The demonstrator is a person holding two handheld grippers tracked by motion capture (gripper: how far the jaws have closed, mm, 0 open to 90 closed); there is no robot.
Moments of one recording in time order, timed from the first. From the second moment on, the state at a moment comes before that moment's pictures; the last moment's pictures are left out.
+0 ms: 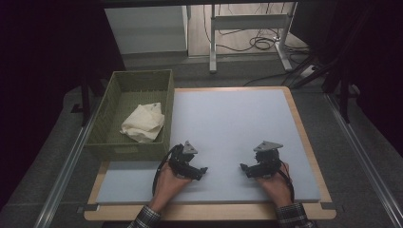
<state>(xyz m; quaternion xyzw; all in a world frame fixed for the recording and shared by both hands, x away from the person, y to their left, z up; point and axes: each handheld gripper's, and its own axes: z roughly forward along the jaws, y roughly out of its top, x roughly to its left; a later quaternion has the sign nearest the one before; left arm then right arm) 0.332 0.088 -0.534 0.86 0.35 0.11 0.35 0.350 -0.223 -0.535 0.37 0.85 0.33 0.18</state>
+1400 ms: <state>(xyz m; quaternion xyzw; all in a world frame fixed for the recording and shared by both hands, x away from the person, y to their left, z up) 0.405 0.055 -0.434 0.89 0.30 0.09 0.33 0.350 -0.223 -0.536 0.37 0.85 0.34 0.18</state>
